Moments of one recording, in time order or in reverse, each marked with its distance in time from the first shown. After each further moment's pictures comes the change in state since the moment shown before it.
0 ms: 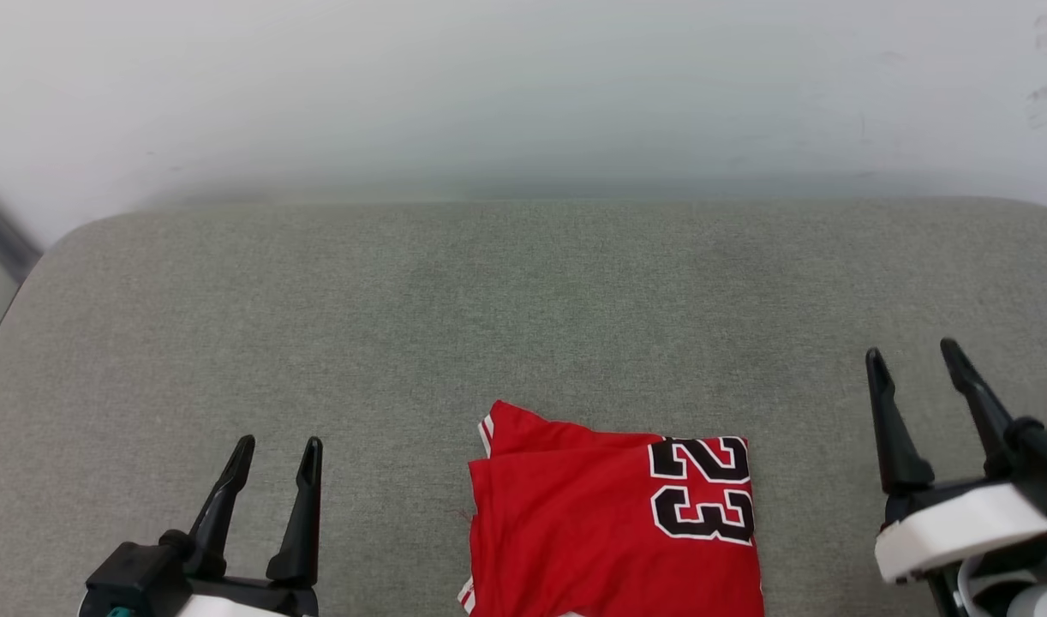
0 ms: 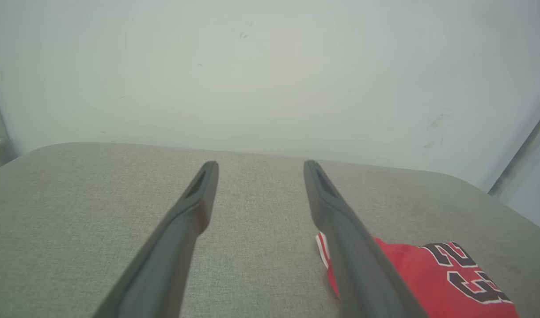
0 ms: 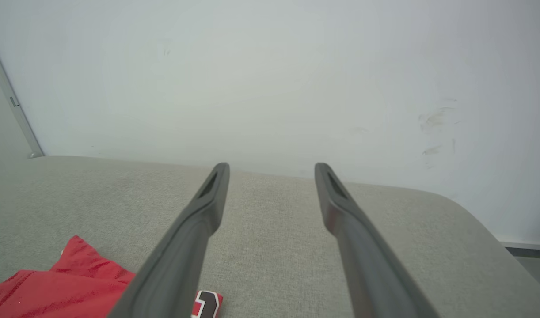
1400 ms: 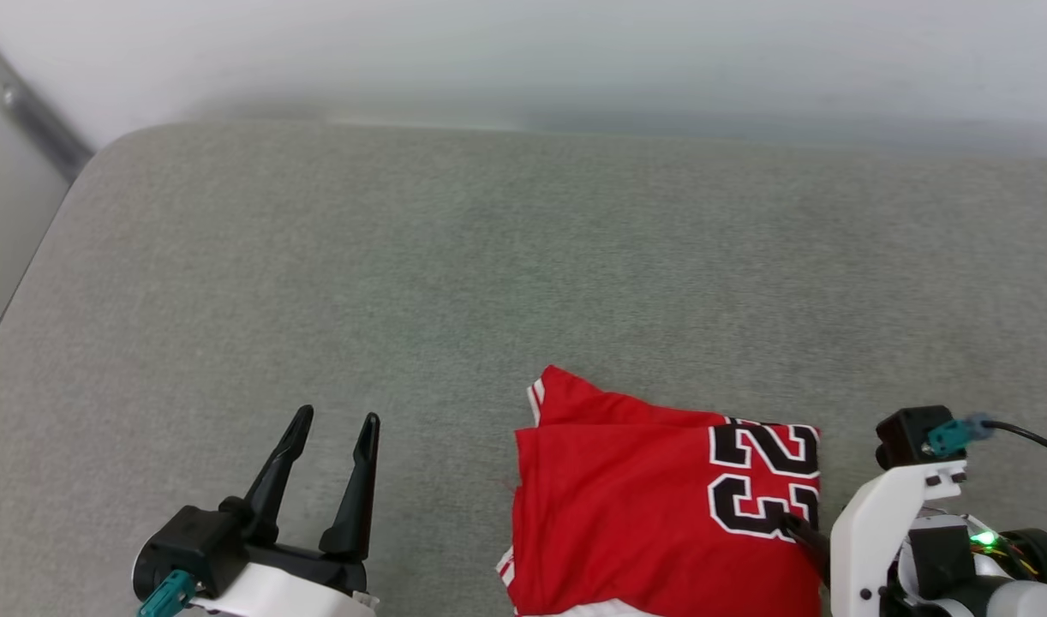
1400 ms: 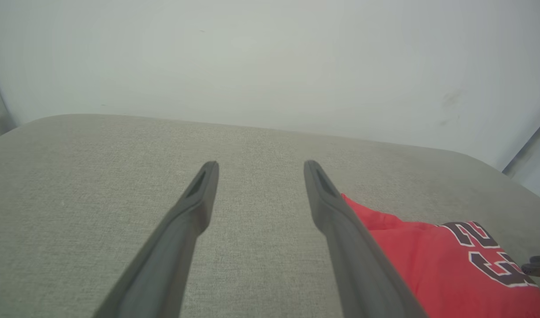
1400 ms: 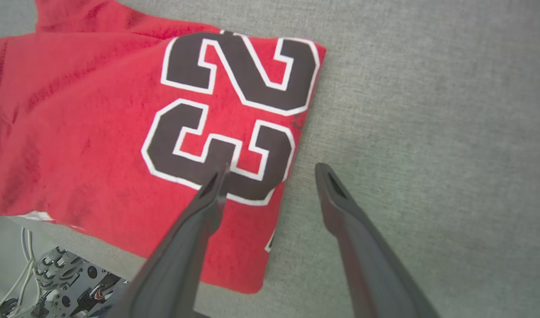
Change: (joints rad) left arm -0.066 -0.009 -0.079 0.025 0.024 0.000 0.000; right arm 0.032 0.068 0.024 -0.071 0.114 0.000 0.948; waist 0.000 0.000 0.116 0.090
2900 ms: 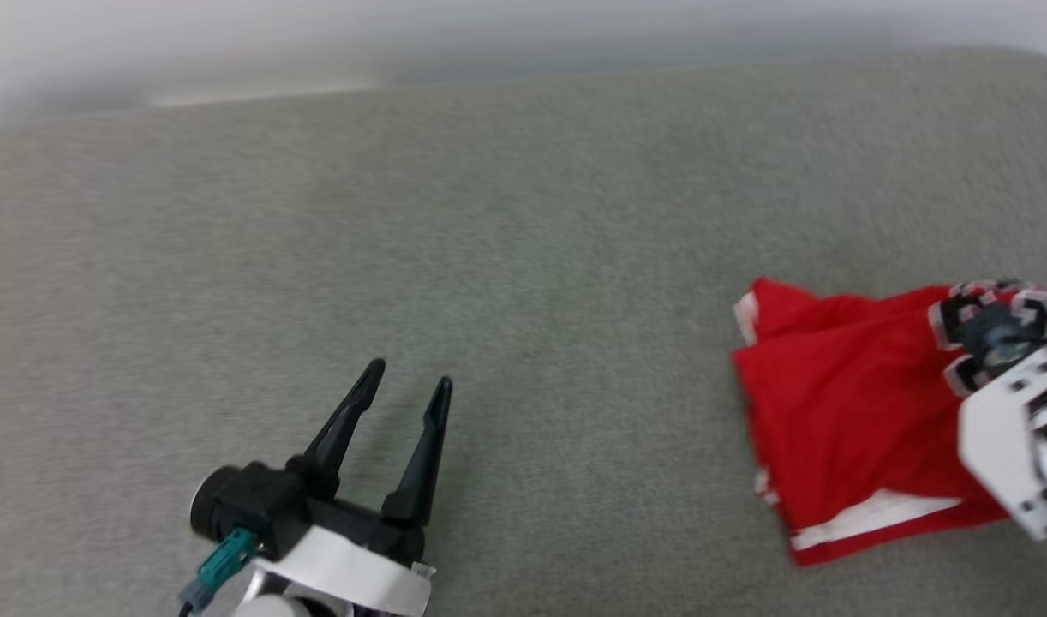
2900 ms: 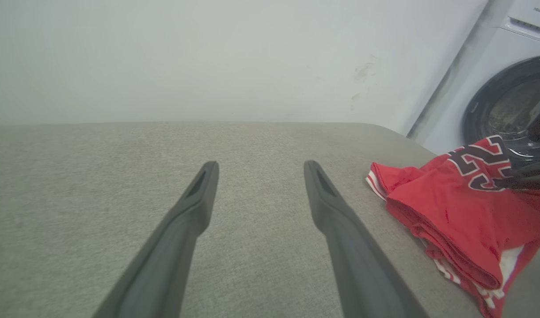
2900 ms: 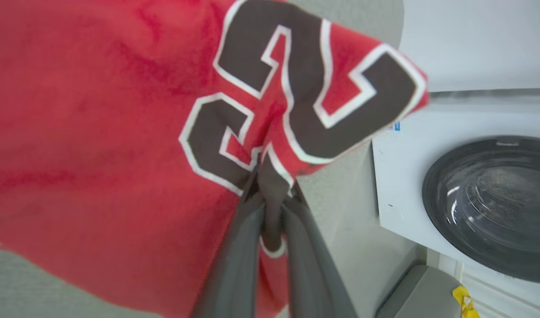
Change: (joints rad) left arm -0.092 0.004 -0.127 -0.002 0.014 -0.001 0.000; right arm -0.281 -0.581 0.327 0.119 -0.210 0.001 -0.045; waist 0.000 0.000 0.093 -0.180
